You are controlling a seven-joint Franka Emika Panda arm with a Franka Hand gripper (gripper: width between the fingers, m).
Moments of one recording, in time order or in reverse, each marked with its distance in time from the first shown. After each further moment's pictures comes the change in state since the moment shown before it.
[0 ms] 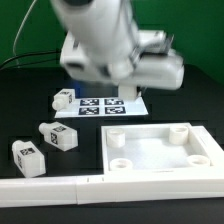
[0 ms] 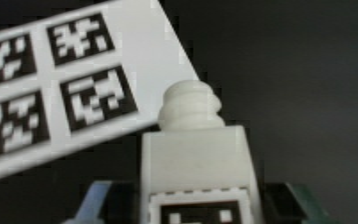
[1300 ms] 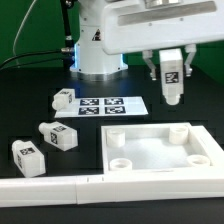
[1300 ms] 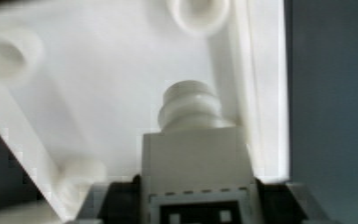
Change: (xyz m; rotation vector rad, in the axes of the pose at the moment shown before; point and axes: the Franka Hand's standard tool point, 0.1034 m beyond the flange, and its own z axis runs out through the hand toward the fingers) arm 0.039 -0.083 -0.058 0.063 0.913 -0.192
